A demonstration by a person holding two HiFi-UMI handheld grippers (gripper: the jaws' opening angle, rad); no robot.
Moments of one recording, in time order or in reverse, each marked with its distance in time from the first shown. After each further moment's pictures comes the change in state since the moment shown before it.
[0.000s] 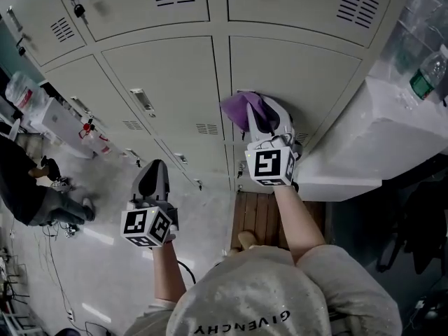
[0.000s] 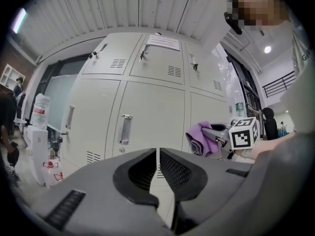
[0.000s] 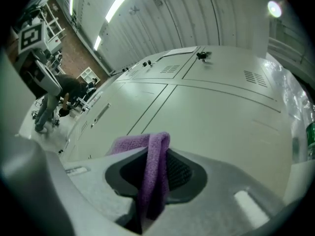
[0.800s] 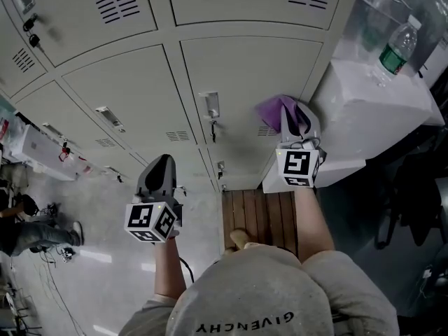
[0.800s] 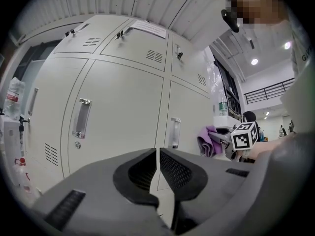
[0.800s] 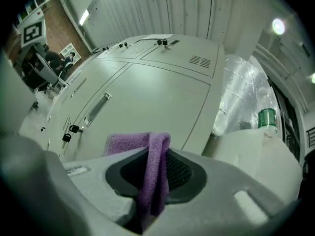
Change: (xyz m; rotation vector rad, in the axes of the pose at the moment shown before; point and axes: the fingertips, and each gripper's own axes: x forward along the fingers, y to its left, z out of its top) left arm 0.060 -0.081 -0.019 -0.011 0.036 -0.231; right arm -0.085 -0.124 -0.098 -0.016 0.208 -0.243
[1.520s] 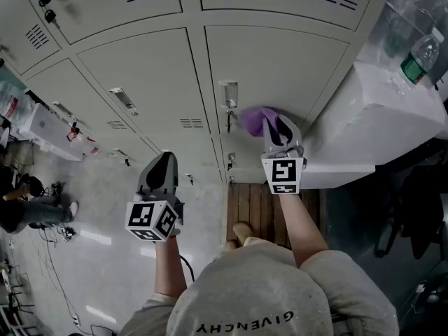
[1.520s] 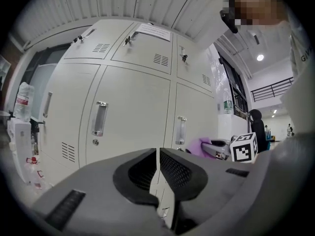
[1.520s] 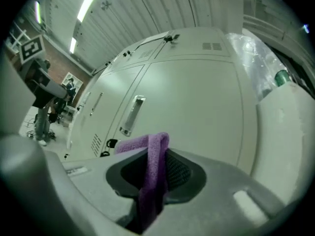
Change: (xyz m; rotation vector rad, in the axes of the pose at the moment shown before) left arm -0.031 0.019 -0.006 -0.005 0.014 0.081; right arm 0.002 0.109 0.002 0.227 -0.057 0.216
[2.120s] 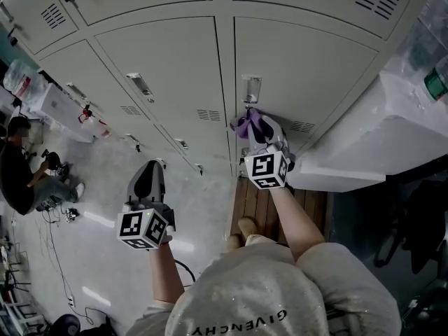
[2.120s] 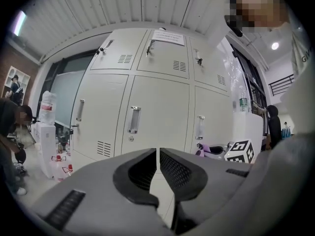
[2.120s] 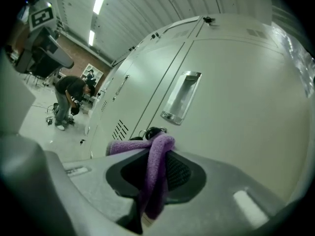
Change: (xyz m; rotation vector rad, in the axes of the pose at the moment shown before) left arm -0.064 0.061 -0.005 -0.012 0.013 0.208; right arm 0.044 0.099 -0.034 -0.131 0.119 0.187
